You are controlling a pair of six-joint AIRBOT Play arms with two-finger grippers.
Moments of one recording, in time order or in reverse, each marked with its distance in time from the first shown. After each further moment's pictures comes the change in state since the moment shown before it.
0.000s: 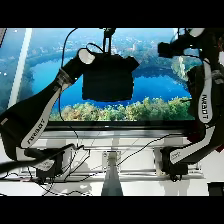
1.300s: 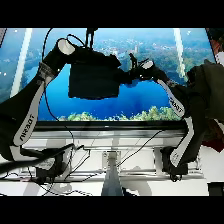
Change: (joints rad) left arm 0.190 0.042 0.000 0.097 -0.290 0.000; right arm 0.326 -0.250 -0.332 0.710 -0.450 -0.145
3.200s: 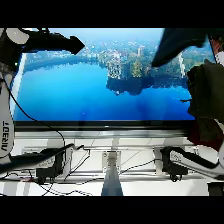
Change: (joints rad) left arm 0.274 0.176 0.000 0.214 -0.030 0.000; right arm -0.493 0.791 0.255 -0.670 0.168 0.459
